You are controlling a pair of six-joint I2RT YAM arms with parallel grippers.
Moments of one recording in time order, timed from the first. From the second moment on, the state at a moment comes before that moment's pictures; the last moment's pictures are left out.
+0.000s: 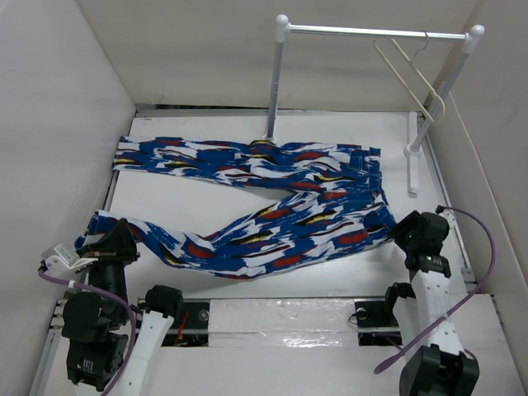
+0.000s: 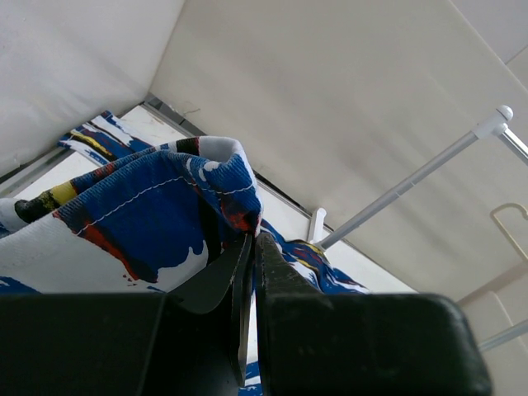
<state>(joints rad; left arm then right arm) -0.25 0.01 0.85 -0.67 -0.49 -0.55 -0.29 0.61 0.32 -0.35 0.04 0.55</state>
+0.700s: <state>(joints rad) -0.26 0.01 0.85 -0.67 -0.50 -0.54 -0.29 0.38 0.57 -0.53 0.19 0.55</state>
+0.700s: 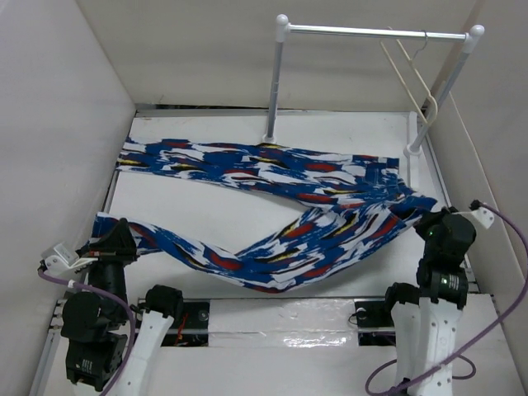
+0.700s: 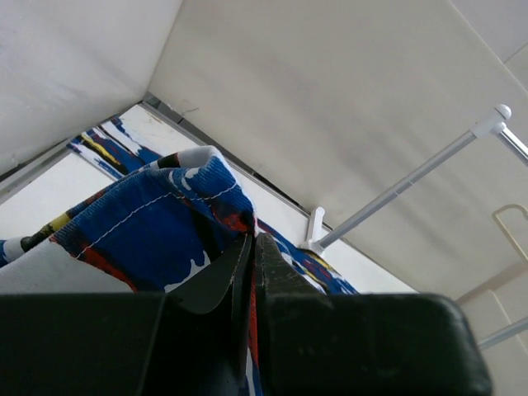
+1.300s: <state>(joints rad) -0.29 0.08 0.90 -0.59 -0.67 -0.57 -0.27 0.46 0.82 -0.79 0.25 0.37</state>
